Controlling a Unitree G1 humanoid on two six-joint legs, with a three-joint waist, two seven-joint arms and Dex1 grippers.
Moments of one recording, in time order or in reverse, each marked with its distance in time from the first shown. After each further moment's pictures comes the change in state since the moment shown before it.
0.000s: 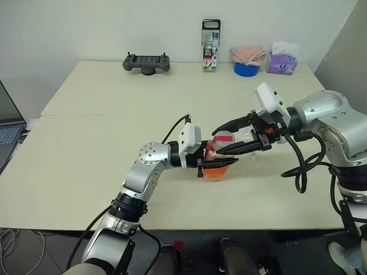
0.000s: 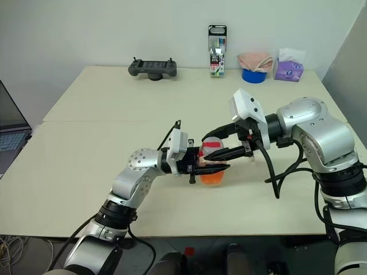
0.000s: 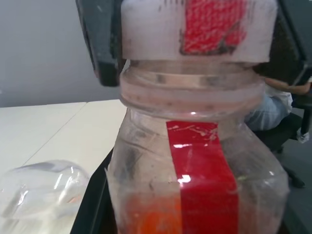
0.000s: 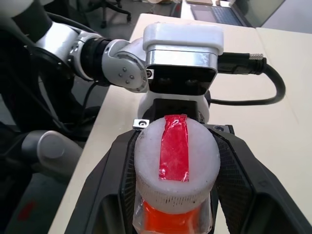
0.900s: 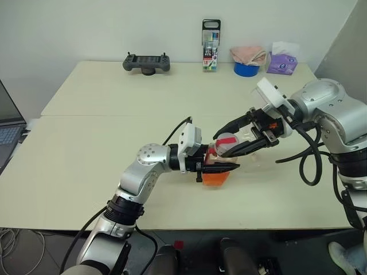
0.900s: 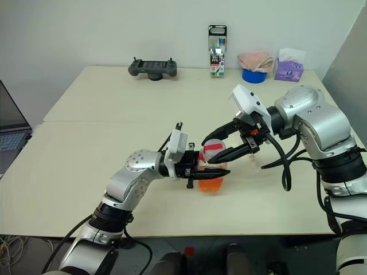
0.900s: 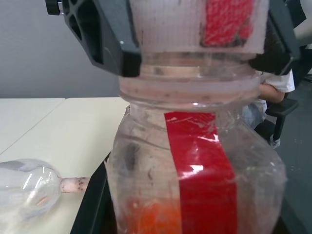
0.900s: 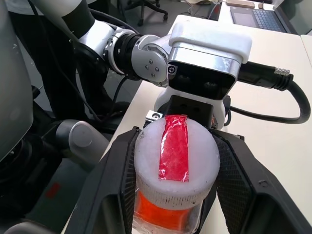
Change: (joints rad) left arm 0.005 0.033 -0.004 -0.068 -0.069 0.124 -0.005; right arm -0.113 -0.027 0.090 0.132 0.046 -0.081 0.109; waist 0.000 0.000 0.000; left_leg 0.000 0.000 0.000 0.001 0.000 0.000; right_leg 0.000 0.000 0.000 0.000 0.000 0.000
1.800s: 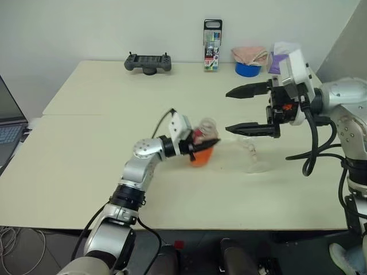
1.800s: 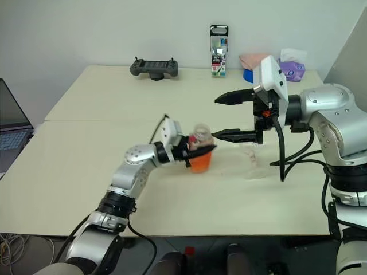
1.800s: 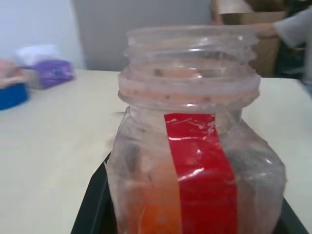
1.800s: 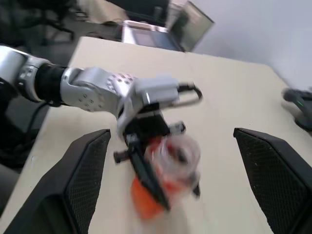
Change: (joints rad) left arm -0.135 -0.029 0.168 0.416 0.157 -0.288 0.208; right arm 0.187 0.011 -0.298 -0.159 -0.011 0.103 -0.379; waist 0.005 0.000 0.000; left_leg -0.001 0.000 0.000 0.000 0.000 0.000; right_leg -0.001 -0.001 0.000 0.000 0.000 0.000
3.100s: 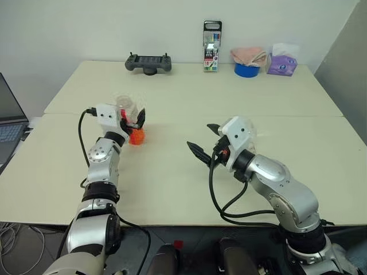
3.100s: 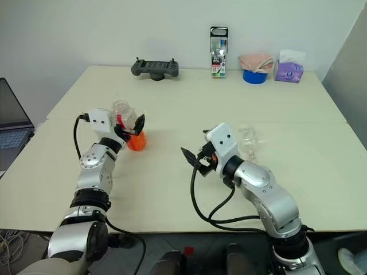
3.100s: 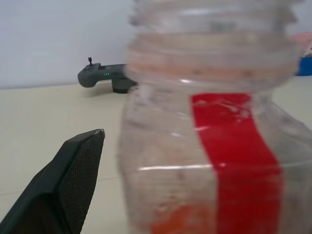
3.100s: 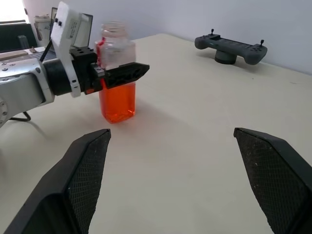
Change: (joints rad) left arm 0.023 0.106 0.326 0.357 0.106 -0.201 0.543; right arm 0.399 0.509 0.243 -0.352 -0.269 0.096 -0.817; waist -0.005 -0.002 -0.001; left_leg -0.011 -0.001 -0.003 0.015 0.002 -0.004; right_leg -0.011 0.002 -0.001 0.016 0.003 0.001
